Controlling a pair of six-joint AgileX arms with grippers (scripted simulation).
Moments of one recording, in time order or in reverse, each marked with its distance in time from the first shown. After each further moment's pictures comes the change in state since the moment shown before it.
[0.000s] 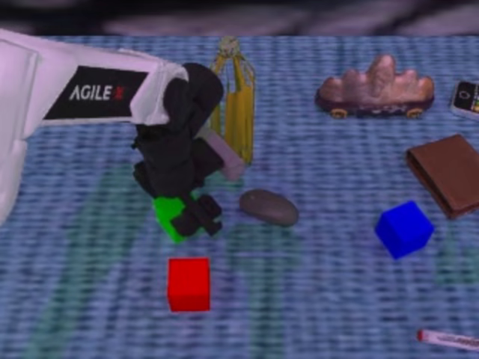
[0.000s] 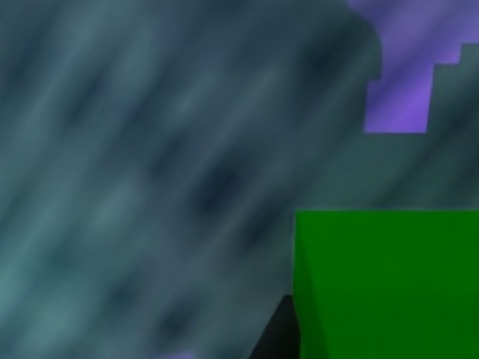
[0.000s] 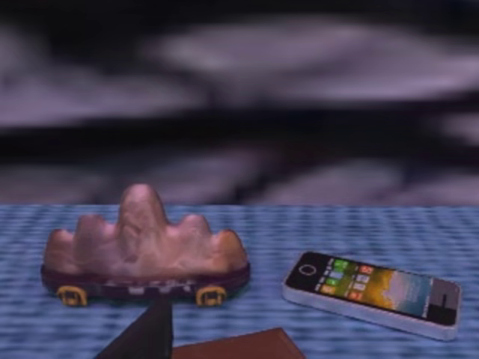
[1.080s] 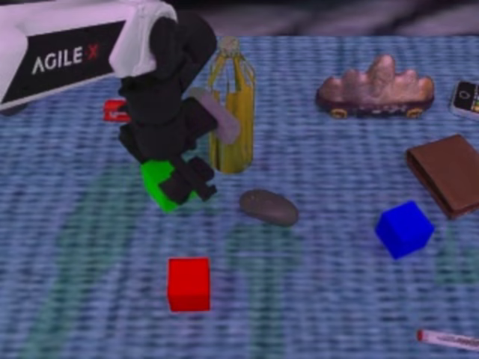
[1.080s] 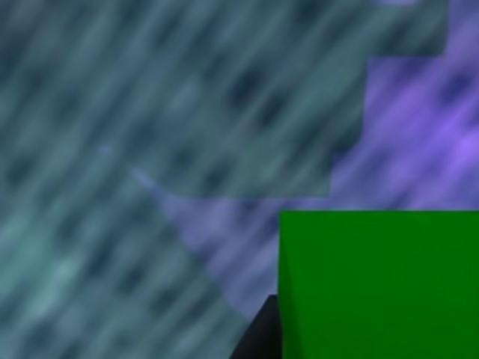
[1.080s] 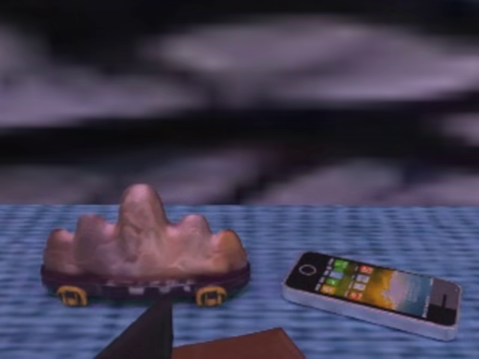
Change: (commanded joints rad) left arm 0.010 -0.120 0.143 -0.246 0.009 -0.006; right arm 0.000 0.000 0.000 0.000 0.000 0.000
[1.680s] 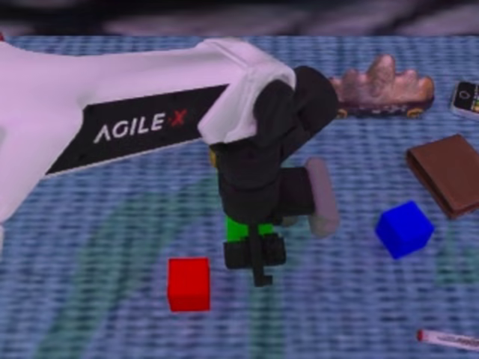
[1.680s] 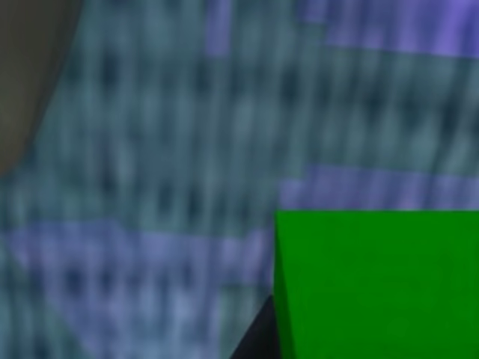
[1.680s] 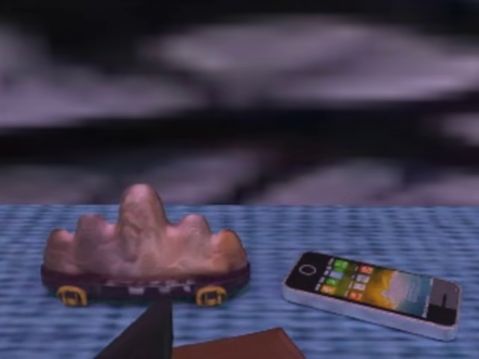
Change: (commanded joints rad) left arm -0.339 -0.096 -0.072 -0.031 0.004 0.231; right arm 0.000 0.000 0.000 0.000 0.000 0.000
